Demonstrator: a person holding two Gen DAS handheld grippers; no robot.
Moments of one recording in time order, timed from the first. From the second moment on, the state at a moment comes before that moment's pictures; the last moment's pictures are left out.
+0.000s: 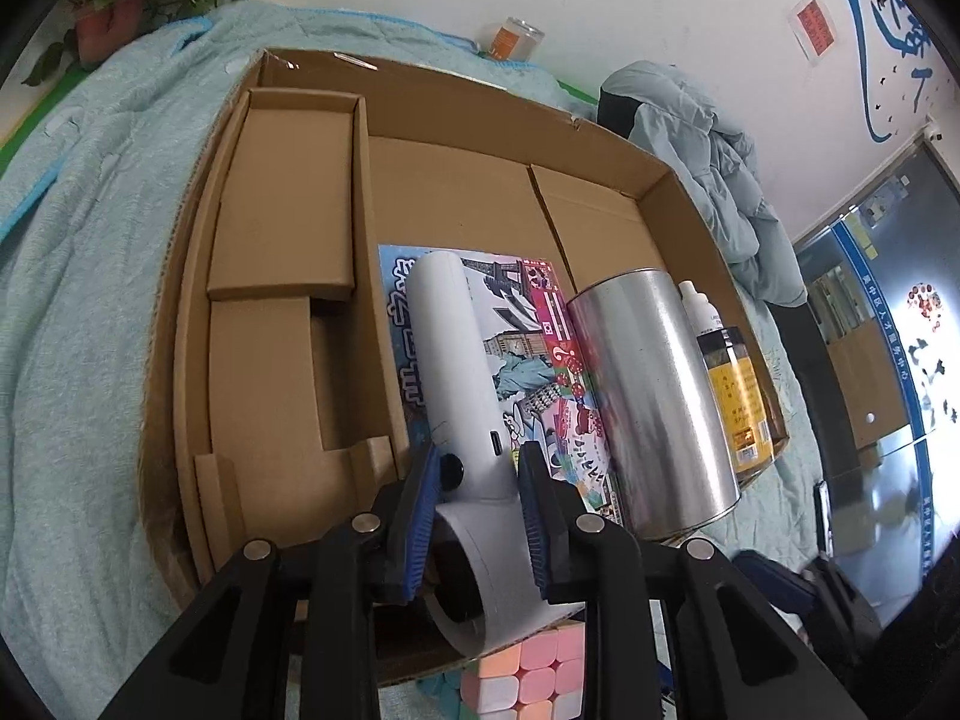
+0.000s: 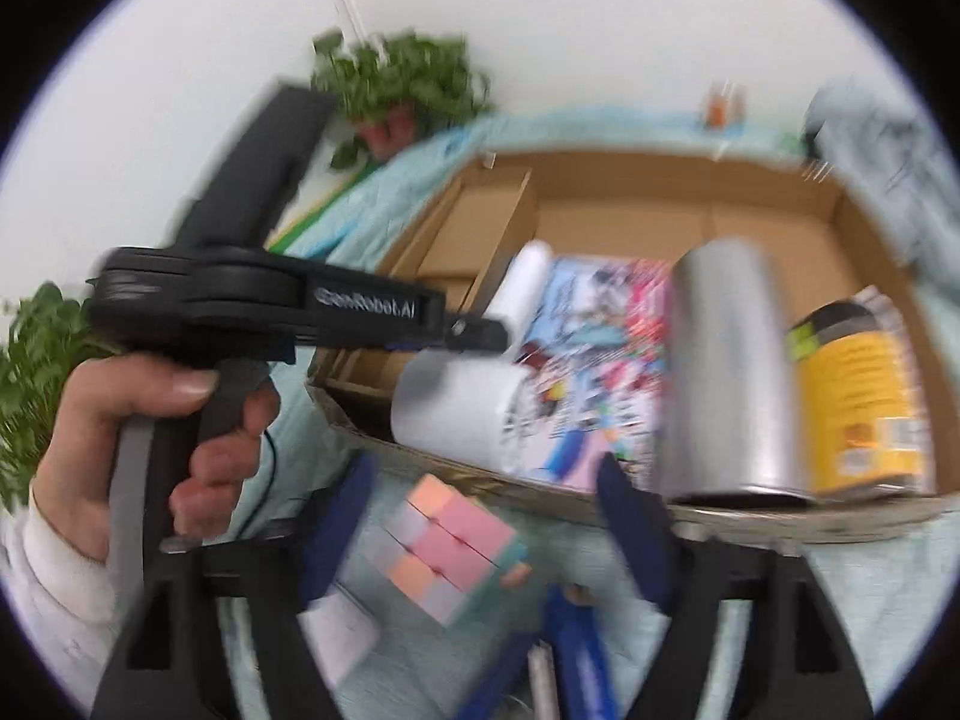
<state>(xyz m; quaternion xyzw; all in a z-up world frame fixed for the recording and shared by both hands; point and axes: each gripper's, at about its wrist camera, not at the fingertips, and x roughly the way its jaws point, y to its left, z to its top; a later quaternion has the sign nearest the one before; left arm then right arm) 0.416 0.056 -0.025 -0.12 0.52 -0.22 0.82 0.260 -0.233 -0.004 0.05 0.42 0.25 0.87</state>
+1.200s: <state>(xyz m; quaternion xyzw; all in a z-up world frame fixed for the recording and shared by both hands) 0.205 -0.026 -0.046 -0.11 0.49 -0.21 0.84 0.131 -0.294 -0.086 0.03 0.45 0.28 0.85</state>
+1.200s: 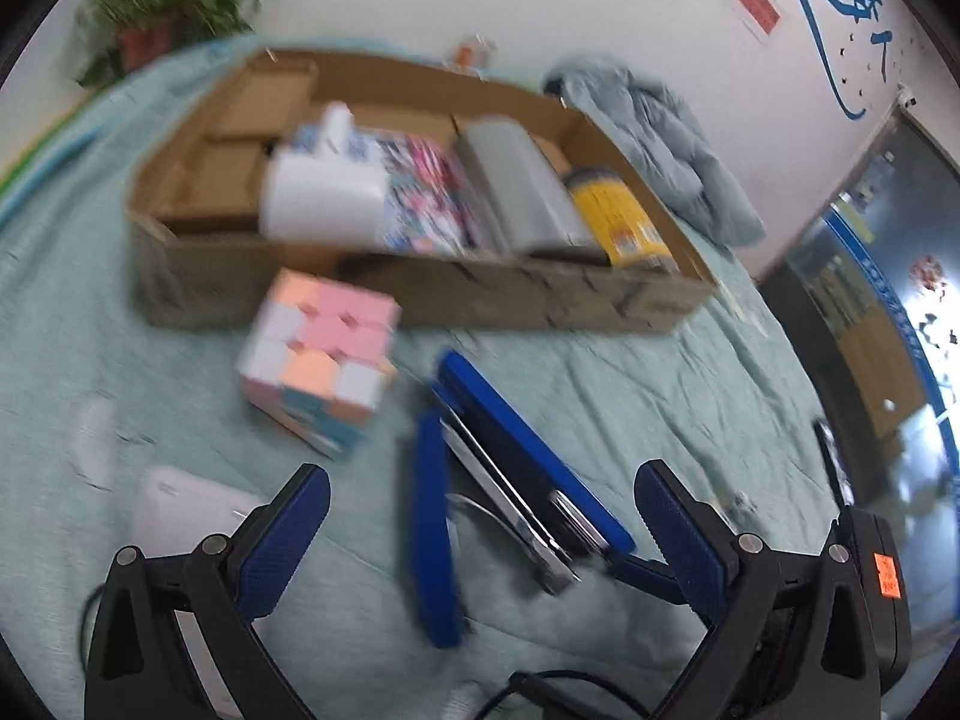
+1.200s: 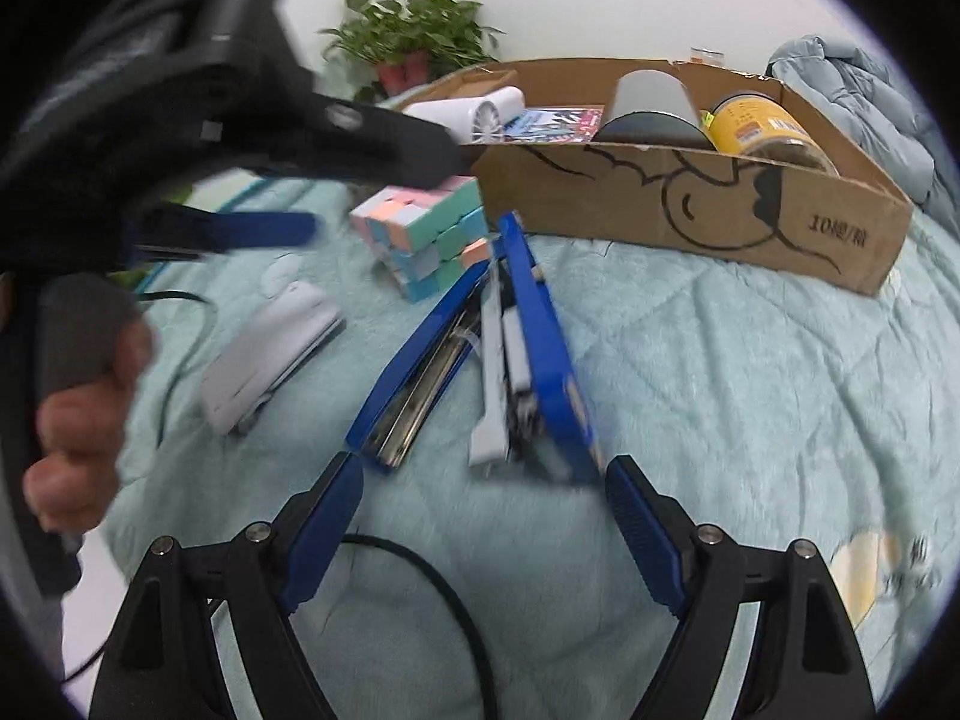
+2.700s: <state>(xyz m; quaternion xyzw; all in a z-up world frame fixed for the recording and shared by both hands) 0.246 -0.106 -0.045 -0.17 0.55 -0.34 0.75 0.194 -0.365 -0.116 0.35 0.50 0.28 0.74</state>
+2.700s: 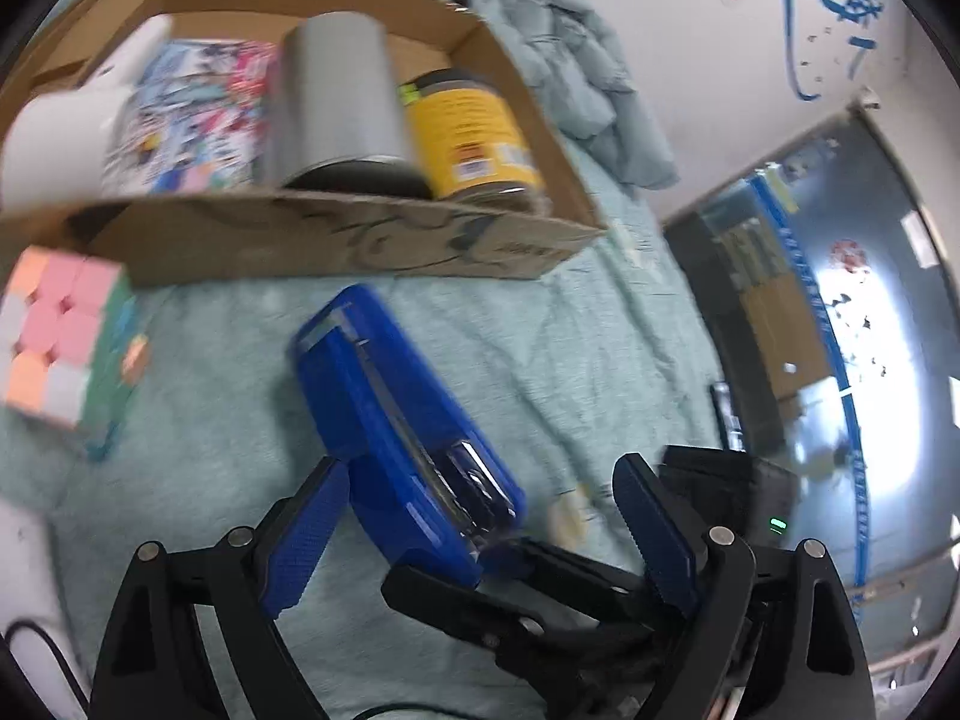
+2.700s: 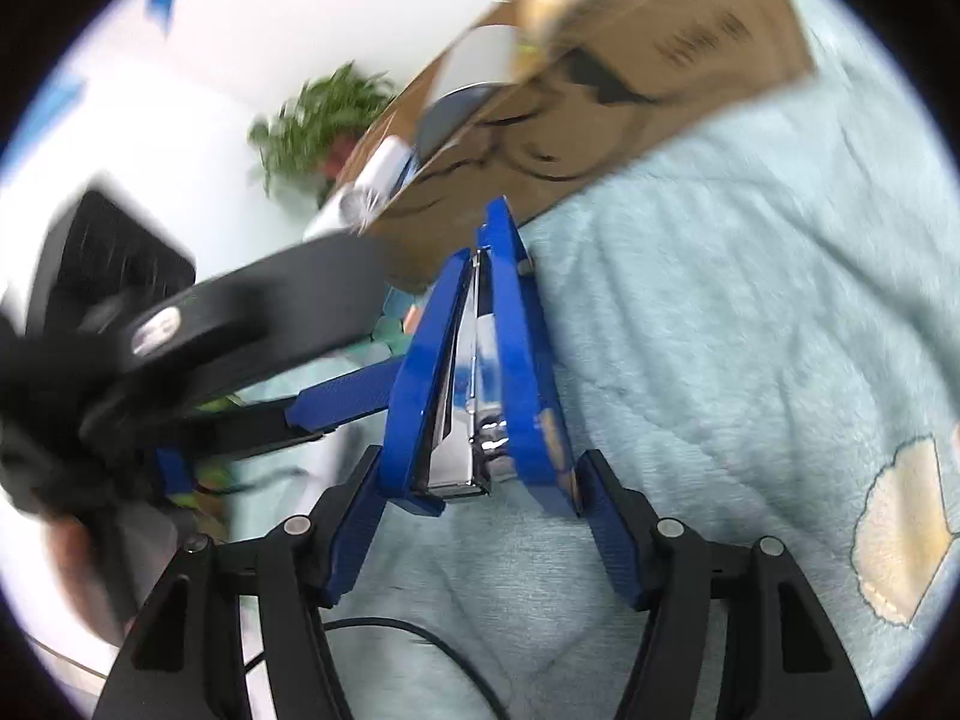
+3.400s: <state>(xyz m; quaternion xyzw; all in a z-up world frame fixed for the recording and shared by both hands) 0.237 -0.082 -0.082 -0.19 0.53 -0.26 0.78 0.192 -0.337 -0.099 -0.03 0.46 0.24 0.86</state>
